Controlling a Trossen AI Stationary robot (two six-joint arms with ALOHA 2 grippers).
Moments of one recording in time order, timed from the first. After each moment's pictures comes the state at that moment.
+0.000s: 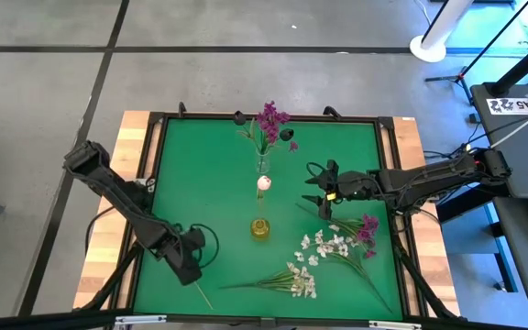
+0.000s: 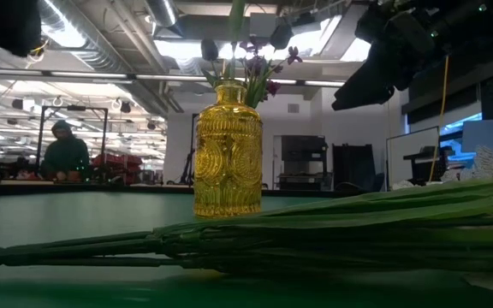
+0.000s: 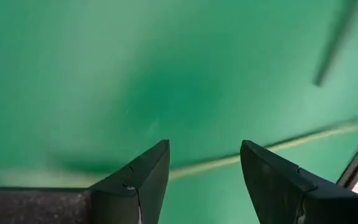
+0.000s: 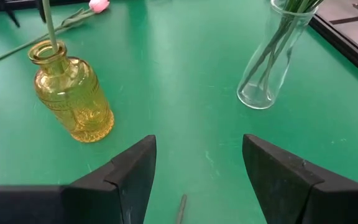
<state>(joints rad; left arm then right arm) -0.74 1.49 0.91 -0.75 -0.06 -1.30 0.11 1.12 0.59 -0.02 0.25 0.19</state>
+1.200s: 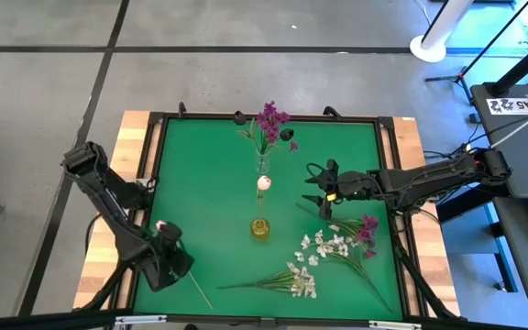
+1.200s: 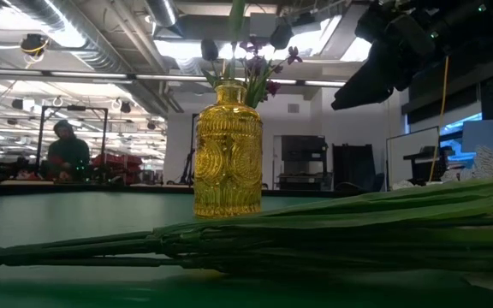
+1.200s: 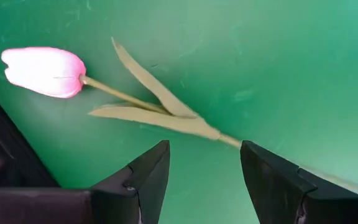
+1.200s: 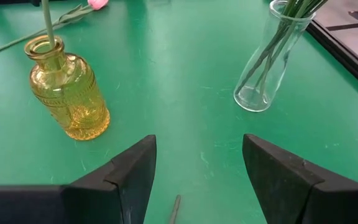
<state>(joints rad) -0.95 1.49 0.93 -1.01 -0.20 -2.05 0.11 1.12 0.59 -0.02 0.26 0.15</state>
